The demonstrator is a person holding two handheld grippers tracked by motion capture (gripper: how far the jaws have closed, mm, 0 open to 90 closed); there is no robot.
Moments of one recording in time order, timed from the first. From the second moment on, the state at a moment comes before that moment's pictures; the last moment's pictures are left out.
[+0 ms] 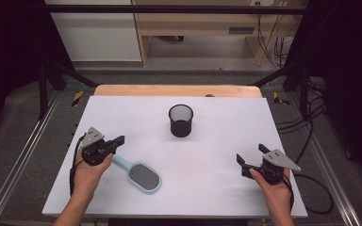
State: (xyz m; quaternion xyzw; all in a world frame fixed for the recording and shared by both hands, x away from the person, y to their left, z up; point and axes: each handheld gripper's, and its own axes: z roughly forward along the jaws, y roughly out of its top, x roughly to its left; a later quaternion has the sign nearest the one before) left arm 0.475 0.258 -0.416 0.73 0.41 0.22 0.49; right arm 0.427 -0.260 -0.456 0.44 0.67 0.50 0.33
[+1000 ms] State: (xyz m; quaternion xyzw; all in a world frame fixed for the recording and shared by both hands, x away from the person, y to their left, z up) left arm 0.512 0.256 -0.437 0.76 0.44 0.22 0.42; right arm 0.426 -0.241 -0.452 0.42 0.69 0.51 0.29
